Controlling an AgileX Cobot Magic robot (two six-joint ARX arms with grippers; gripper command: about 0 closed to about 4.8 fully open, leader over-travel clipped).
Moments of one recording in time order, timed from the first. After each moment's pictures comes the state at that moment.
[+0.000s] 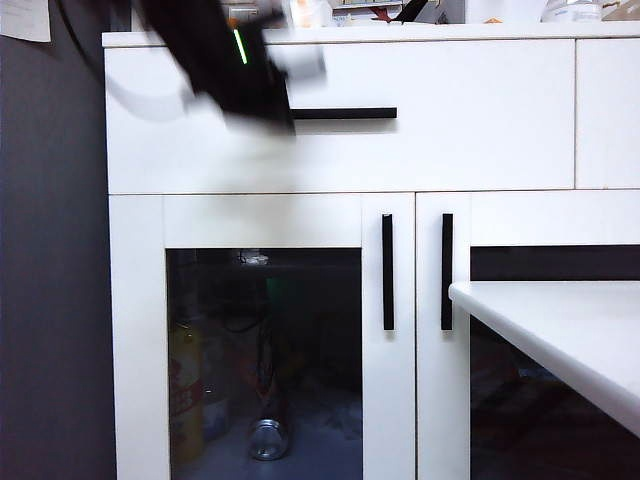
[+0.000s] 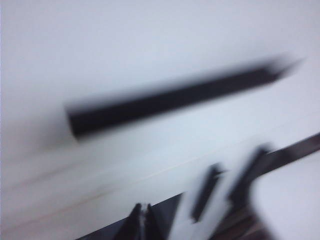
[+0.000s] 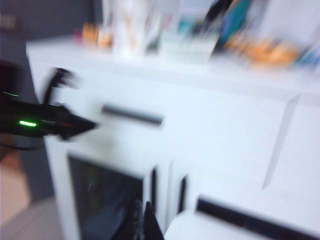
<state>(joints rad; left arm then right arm) -0.50 1.68 1.37 0.04 0.01 0.01 0.45 0.36 0.90 -0.46 0.05 -0.03</state>
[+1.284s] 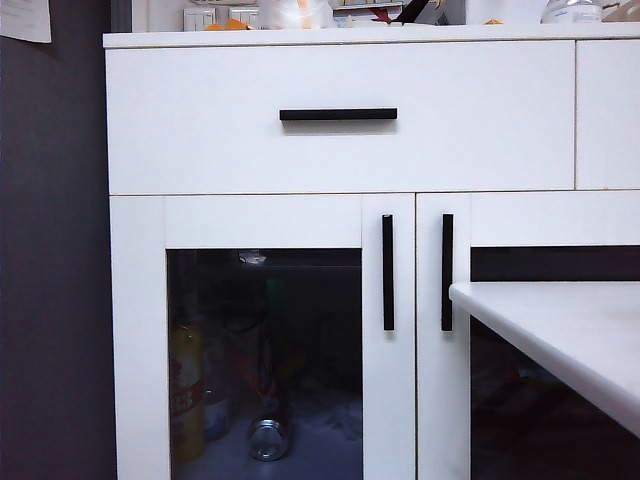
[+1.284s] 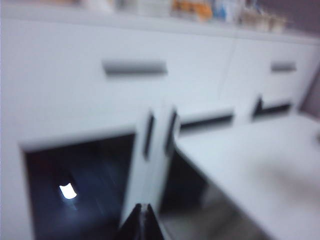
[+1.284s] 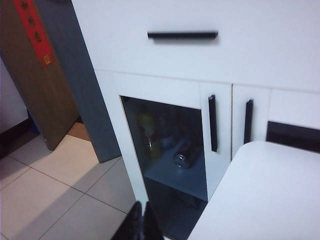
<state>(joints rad) -0.48 0.15 0.56 -0.45 0.16 -0.09 0.44 0.09 0.50 -0.46 -0.14 0.15</state>
